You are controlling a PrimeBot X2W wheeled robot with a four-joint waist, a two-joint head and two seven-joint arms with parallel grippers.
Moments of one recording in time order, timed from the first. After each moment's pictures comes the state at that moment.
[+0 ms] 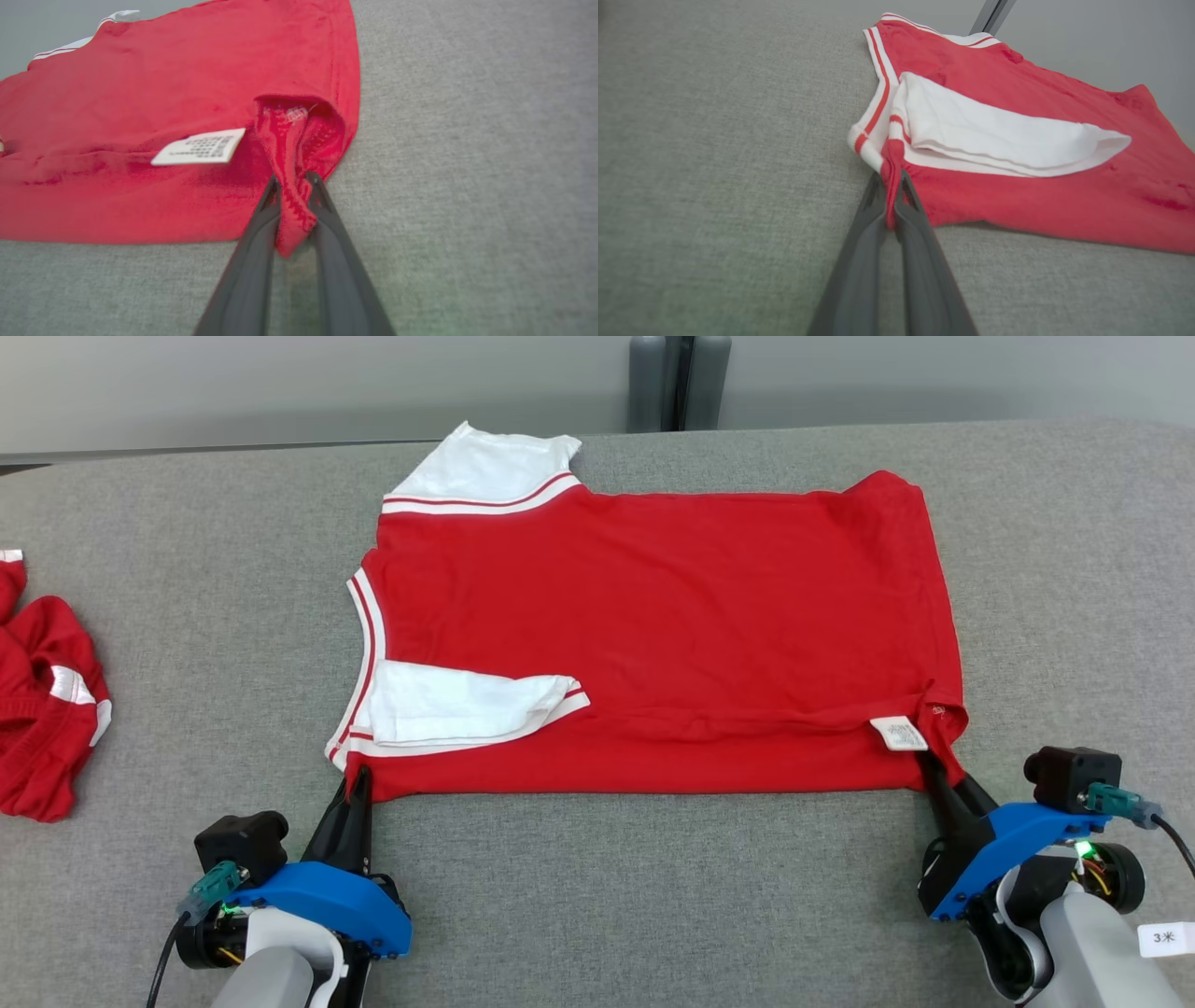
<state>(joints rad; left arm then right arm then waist) -0.30 0.21 -0.36 0.64 -0.62 -0.08 -0.25 -0.33 -0.16 0.05 0.57 0.39 0.13 0.01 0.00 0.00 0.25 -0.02</state>
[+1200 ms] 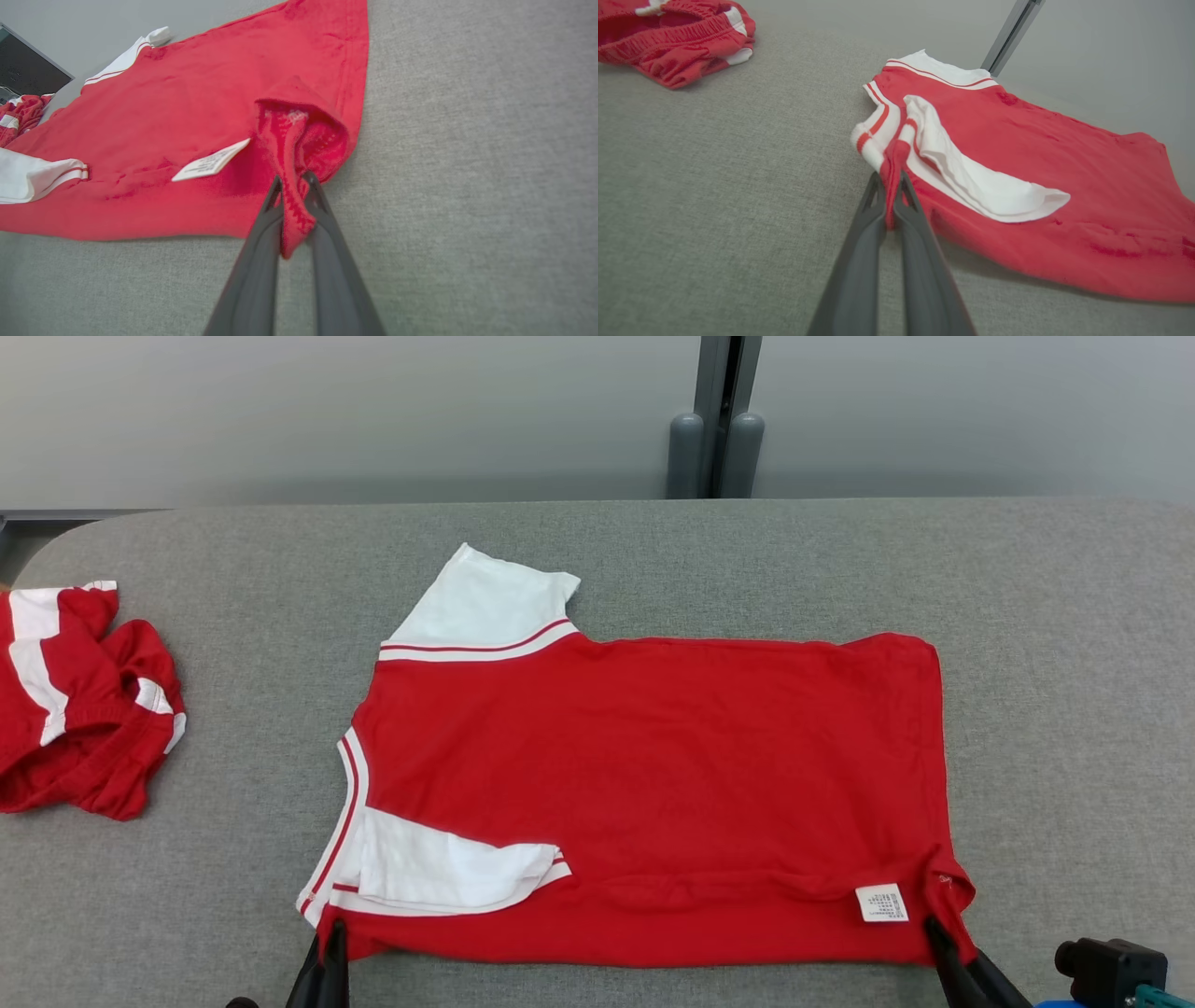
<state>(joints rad) 0.21 0.25 -0.28 0.07 -0.59 0.11 -0.20 0.18 -0.10 0.00 0.06 0.44 0.13 0.10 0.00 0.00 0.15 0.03</state>
